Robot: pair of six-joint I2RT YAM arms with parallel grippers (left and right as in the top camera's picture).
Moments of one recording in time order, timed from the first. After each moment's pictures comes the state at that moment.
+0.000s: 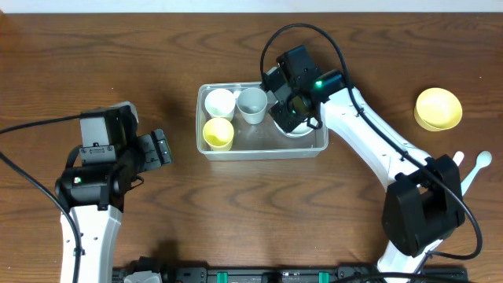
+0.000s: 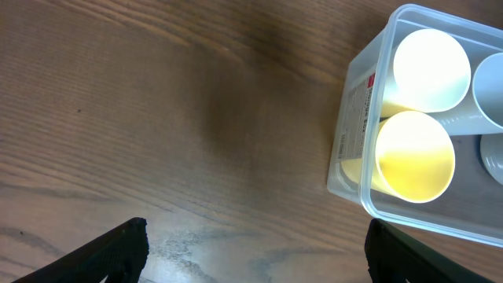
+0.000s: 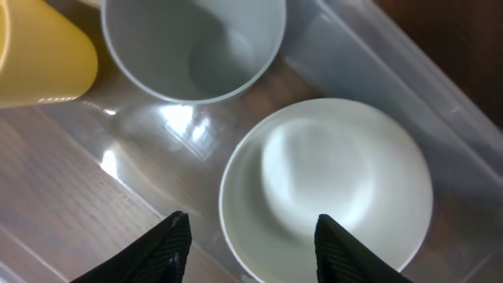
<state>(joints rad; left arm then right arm) 0.07 1.06 0.99 -0.92 0.05 -0.22 0.50 1.89 1.53 -0.84 -0.07 -0.20</state>
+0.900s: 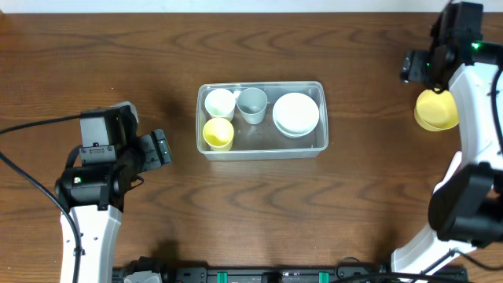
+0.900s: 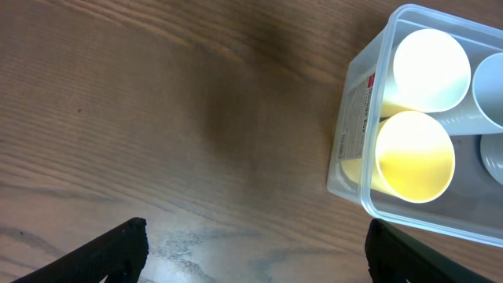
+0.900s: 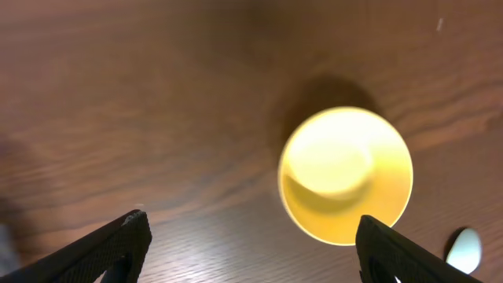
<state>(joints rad) 0.07 1.06 0.99 -0.92 0.05 -0.22 -0.18 1.89 1.70 -0.94 0.10 0.11</state>
